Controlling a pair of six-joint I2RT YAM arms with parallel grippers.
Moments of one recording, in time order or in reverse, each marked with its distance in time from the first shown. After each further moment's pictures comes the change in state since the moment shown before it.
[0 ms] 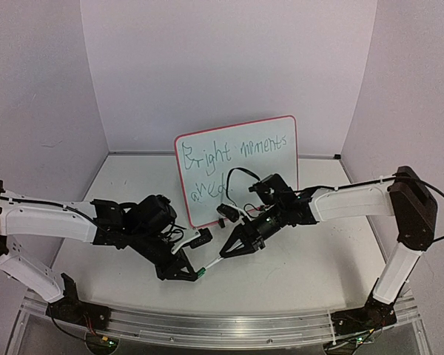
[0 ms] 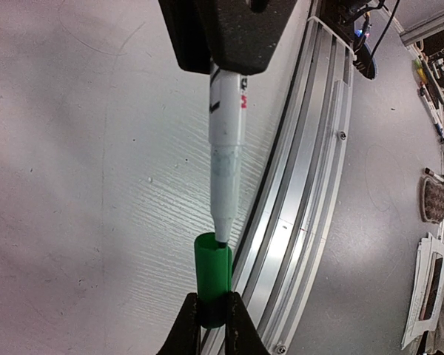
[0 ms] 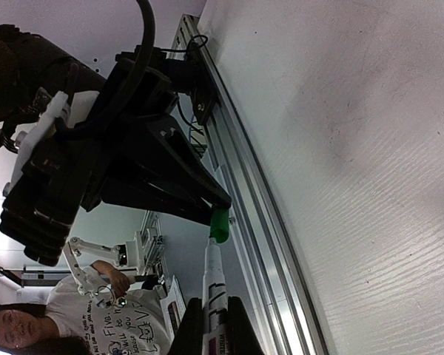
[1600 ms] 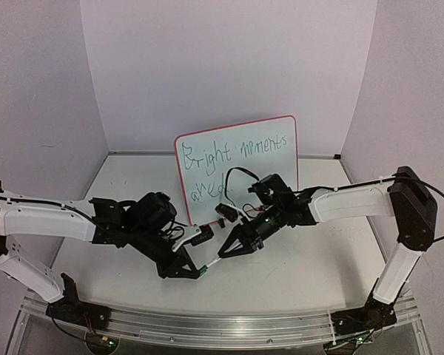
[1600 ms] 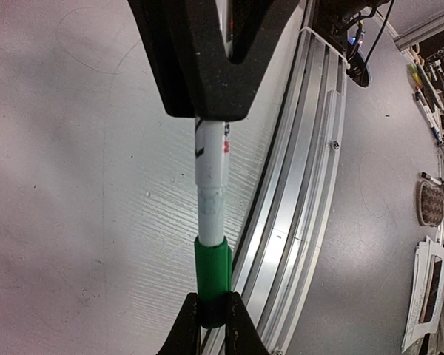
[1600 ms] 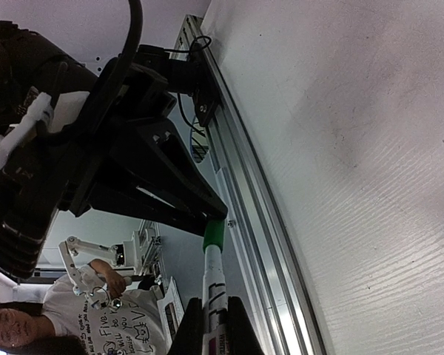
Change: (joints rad) left arm 0.000 -0.009 0.012 0.009 -0.001 0.002; right arm 0.009 0.000 0.000 0.020 0.006 0.000
